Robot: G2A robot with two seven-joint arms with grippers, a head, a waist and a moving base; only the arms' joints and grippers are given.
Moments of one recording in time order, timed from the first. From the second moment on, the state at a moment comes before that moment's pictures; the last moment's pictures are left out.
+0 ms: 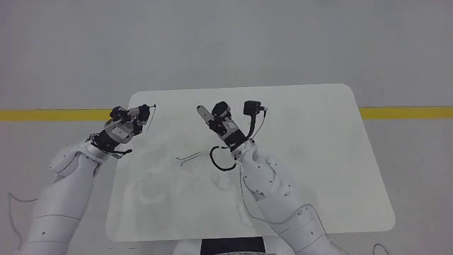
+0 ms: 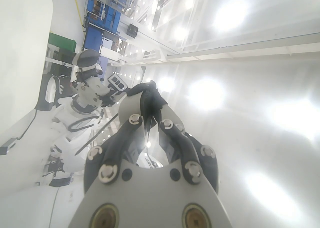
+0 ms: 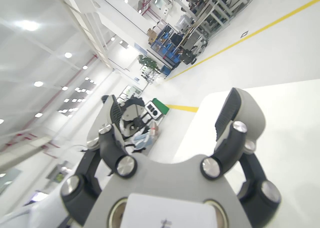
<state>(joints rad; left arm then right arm) 1.44 -1.01 -1.55 -1.35 -1.07 0.13 -1.13 -1.39 -1.58 1.03 -1.45 -0.56 -0.34 -0.02</state>
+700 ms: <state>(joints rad) 1.45 -1.01 -1.55 -1.30 -1.13 0.16 -1.15 -1.43 -1.56 1.12 -1.53 -0.30 -0.34 0.07</state>
